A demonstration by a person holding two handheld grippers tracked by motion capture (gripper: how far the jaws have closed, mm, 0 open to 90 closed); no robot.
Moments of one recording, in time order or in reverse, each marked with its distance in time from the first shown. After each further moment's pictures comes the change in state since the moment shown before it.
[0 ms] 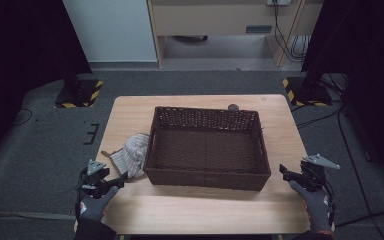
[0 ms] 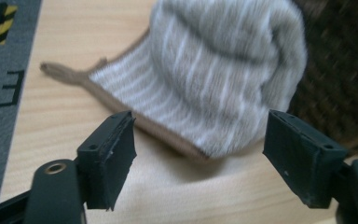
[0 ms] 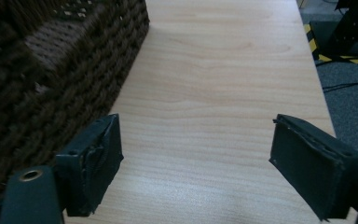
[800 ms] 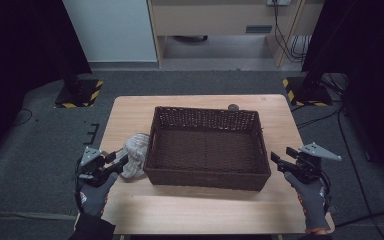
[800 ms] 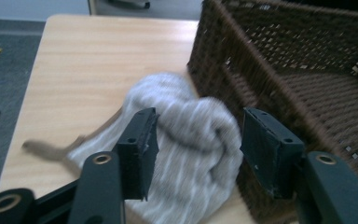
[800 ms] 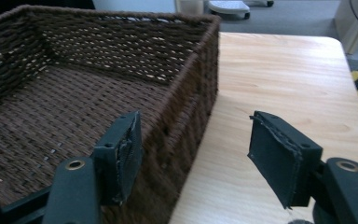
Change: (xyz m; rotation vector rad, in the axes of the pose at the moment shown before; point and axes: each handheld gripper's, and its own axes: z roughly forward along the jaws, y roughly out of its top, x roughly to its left) left arm -0.017 0.045 -0.013 -0.156 -0.080 -0.020; right arm 0.041 0.049 -0.030 -0.133 0.168 -0.043
